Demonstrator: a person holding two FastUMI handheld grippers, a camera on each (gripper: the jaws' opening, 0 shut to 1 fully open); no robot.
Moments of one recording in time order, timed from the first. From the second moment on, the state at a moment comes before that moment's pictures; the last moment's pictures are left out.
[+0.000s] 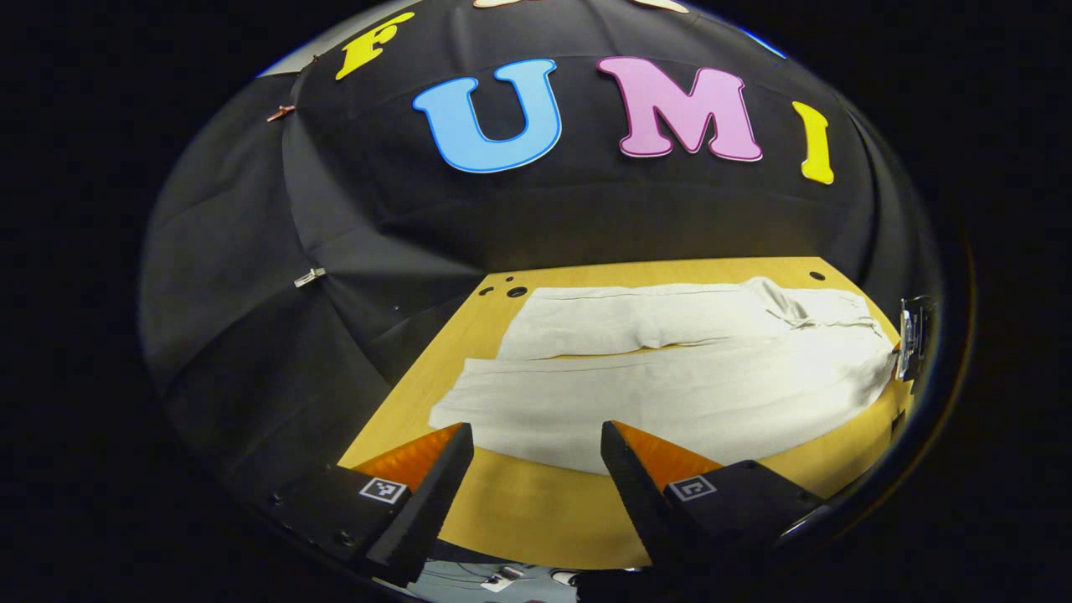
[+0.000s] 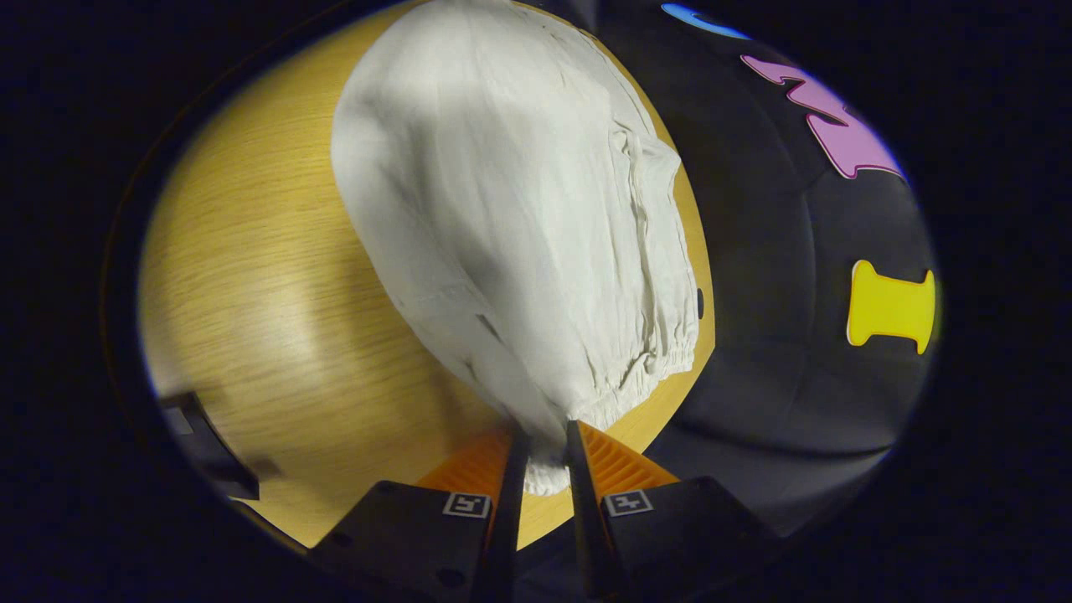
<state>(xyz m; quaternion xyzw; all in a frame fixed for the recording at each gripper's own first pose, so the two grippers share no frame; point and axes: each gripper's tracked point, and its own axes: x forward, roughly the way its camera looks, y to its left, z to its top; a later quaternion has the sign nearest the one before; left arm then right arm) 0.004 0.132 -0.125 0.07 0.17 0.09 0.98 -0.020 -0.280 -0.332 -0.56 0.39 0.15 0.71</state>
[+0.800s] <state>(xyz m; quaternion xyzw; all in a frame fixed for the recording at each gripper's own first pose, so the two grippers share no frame) 0.095 0.252 -0.227 0.55 0.25 -0.11 0.79 -0.020 -0.274 -0.334 -0.58 0.45 0.23 0.64</state>
